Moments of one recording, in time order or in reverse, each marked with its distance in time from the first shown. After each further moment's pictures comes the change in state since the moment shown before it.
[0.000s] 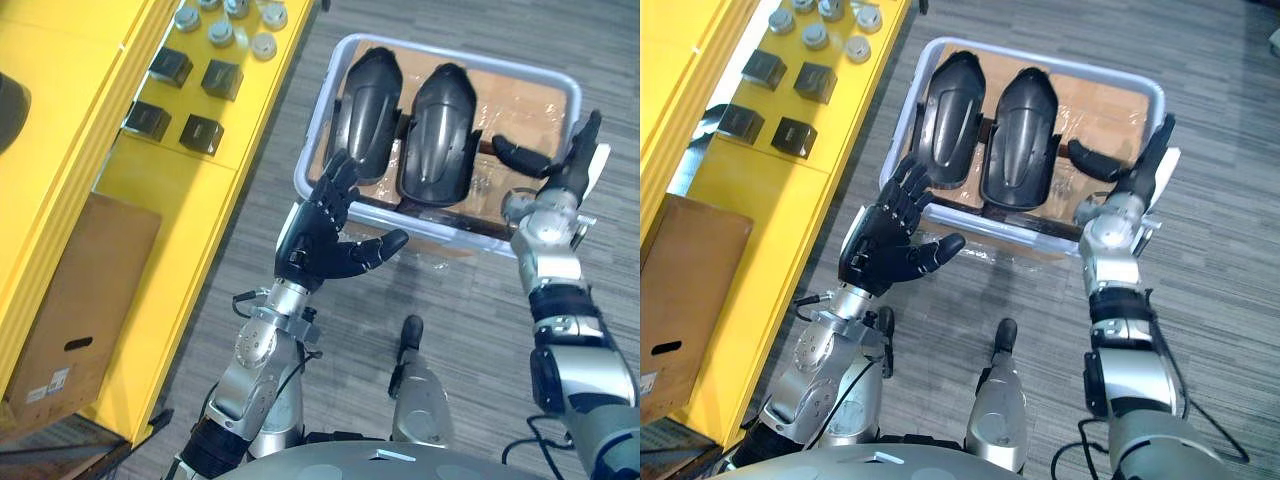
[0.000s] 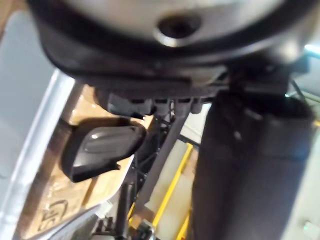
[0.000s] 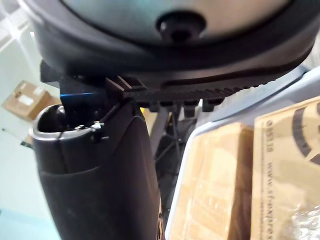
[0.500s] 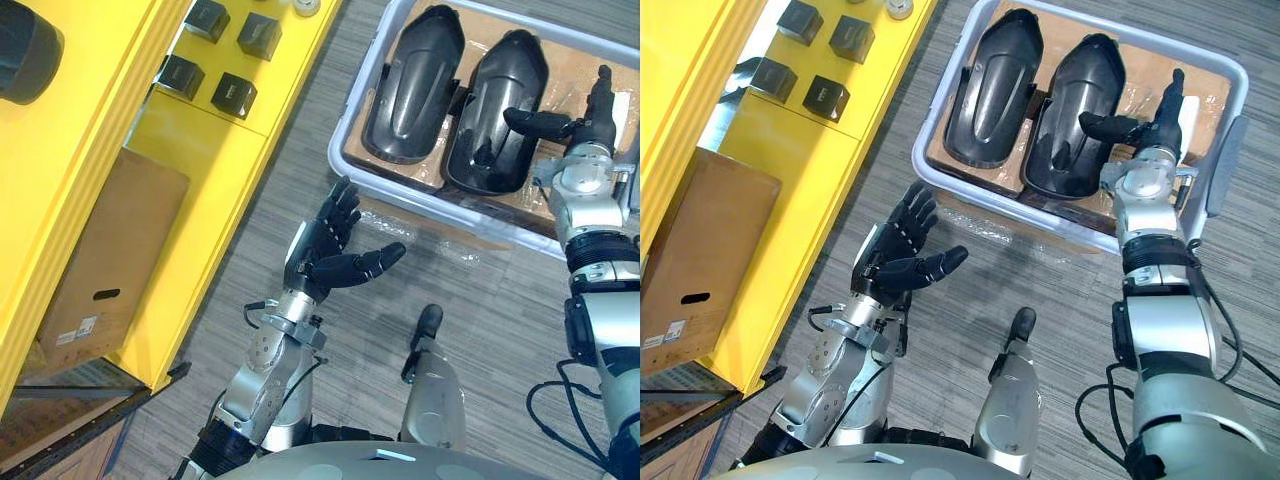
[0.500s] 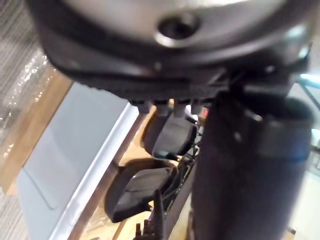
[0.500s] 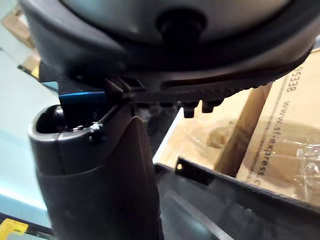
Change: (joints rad) left arm 0.012 -0.019 -0.031 0.089 -0.029 -0.002 0.021; right arm -0.233 -0.165 0.165 0.274 -0.010 0.111 0.164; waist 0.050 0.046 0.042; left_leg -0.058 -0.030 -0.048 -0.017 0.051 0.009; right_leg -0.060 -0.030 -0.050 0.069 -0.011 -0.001
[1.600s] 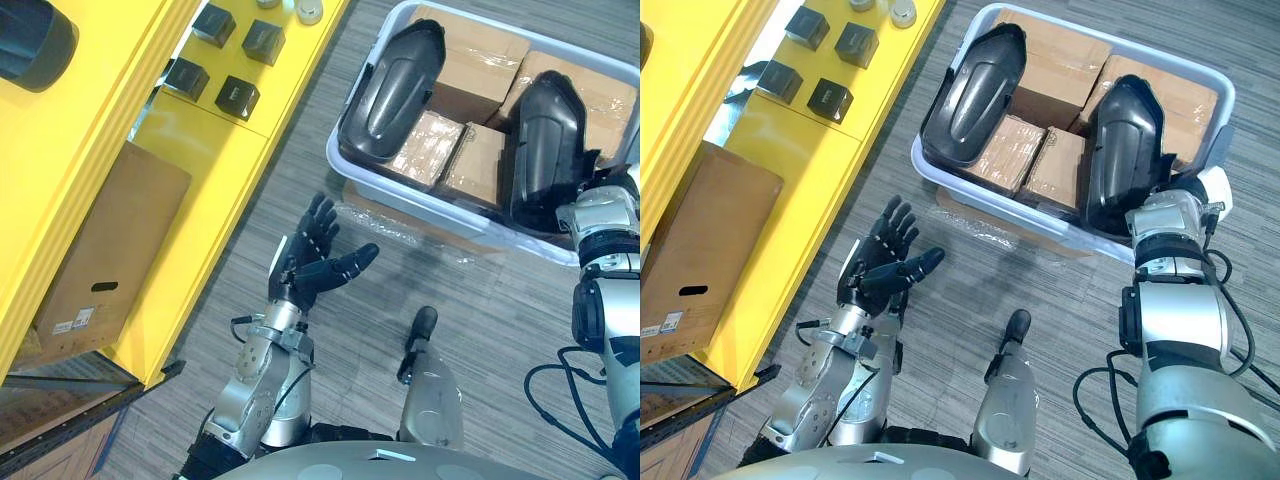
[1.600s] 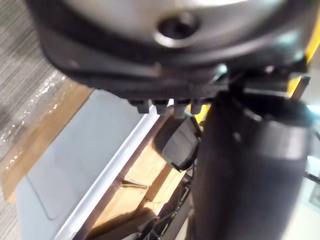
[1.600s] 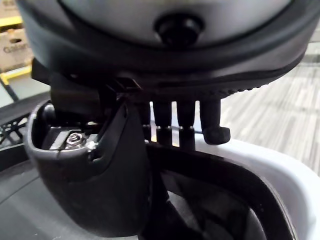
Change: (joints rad) left arm 0.078 0.036 0.051 0.003 -0.083 0.002 0.019; right arm -0.035 -0.007 -0.088 0.224 -0.383 0.395 -0.036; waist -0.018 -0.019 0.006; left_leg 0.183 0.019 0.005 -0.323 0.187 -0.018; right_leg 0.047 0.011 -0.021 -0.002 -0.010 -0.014
